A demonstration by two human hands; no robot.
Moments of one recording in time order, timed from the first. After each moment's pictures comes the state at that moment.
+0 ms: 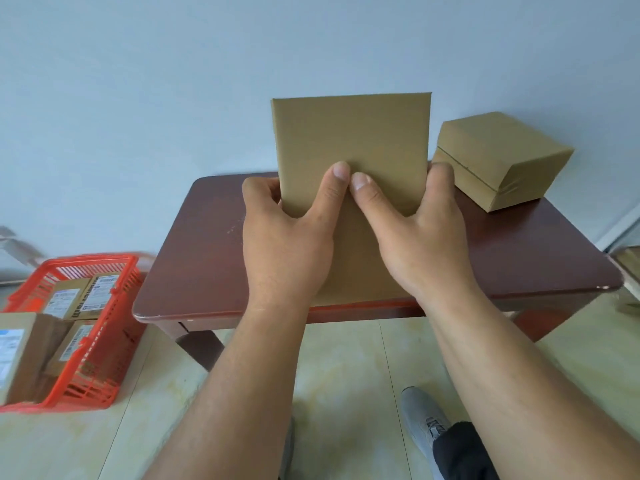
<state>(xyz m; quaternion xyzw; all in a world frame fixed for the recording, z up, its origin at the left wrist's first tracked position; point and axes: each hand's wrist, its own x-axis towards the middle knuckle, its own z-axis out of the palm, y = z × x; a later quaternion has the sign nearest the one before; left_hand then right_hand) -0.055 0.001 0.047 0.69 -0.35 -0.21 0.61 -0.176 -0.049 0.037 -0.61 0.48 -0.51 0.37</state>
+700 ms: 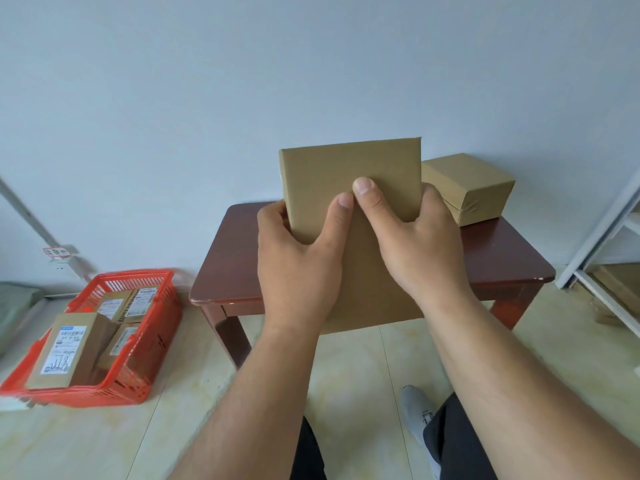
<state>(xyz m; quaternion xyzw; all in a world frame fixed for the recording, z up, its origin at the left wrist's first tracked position) -0.102 0.126 0.107 0.66 -0.35 -0.20 0.64 -0.216 0.067 0.111 -0.60 0.50 -0.51 0.36</state>
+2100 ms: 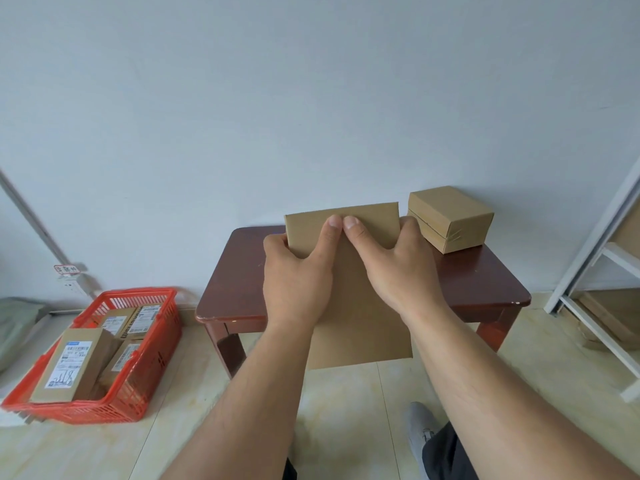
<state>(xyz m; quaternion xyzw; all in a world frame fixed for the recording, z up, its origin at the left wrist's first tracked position) -0.105 0.128 0.129 0.69 -0.31 -0.24 0.61 -0.223 0.071 0.128 -0.62 0.49 -0.47 0.38</state>
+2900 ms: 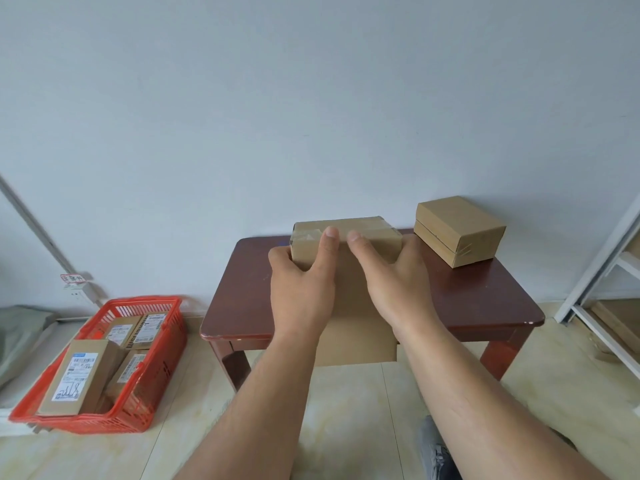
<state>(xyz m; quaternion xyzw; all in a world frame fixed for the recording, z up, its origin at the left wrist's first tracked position) -0.091 0.098 0.141 0.67 -0.28 -0.27 0.63 -0.199 0.045 0.134 -0.55 0.48 -0.49 0.48</state>
